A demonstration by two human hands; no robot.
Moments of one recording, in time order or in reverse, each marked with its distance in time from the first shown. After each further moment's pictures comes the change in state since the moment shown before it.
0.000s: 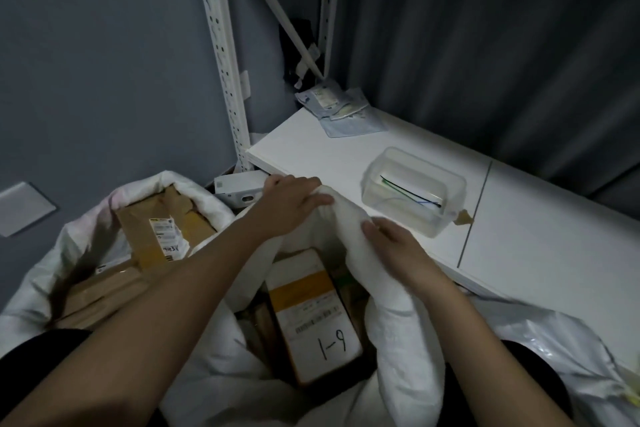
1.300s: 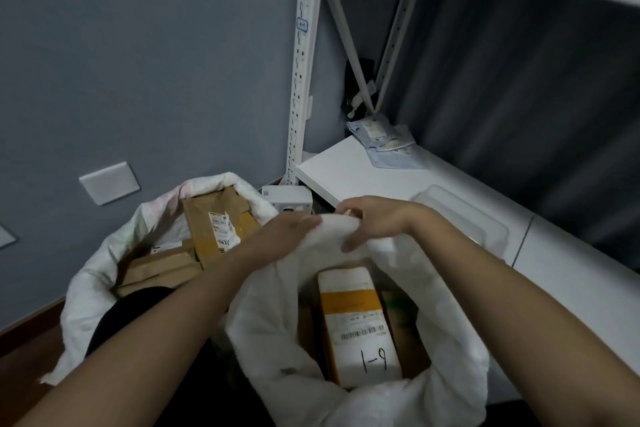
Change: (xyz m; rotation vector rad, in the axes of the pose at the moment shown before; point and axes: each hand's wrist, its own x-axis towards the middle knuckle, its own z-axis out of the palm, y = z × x) left_hand -0.100 -0.010 -0.058 -0.610 -0.028 -0.617; right_hand 0.058 -0.119 0.057 -0.836 -0.708 -0.266
